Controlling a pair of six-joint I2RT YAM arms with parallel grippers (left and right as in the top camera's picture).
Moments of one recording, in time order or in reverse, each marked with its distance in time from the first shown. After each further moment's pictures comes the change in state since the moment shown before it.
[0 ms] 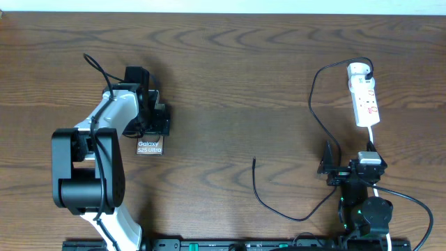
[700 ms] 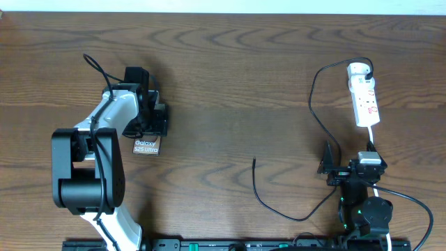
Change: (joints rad) left arm 0.001 0.000 0.000 -0.004 -0.002 -0.001; right arm 0.000 0.000 0.000 0.000 0.000 0.000
